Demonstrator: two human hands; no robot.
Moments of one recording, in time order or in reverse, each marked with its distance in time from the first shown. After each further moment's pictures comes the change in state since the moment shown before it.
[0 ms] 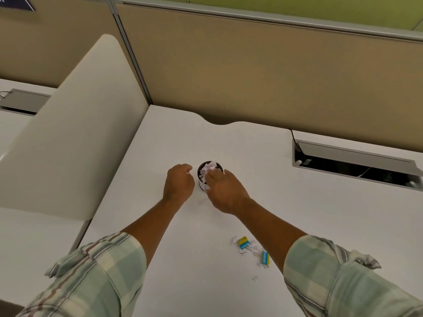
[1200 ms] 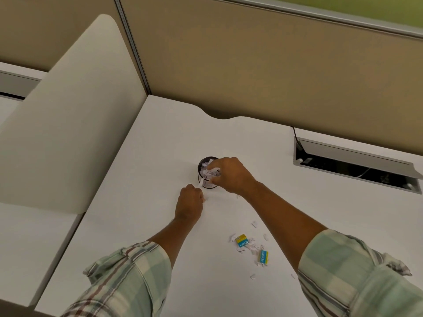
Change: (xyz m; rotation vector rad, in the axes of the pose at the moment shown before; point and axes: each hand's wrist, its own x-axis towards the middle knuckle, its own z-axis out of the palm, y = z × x) left_hand -0.040 -0.033 0.066 0.224 -0.200 0.063; right_hand 0.024 0.019 -0.034 0.421 -0.057 0.236
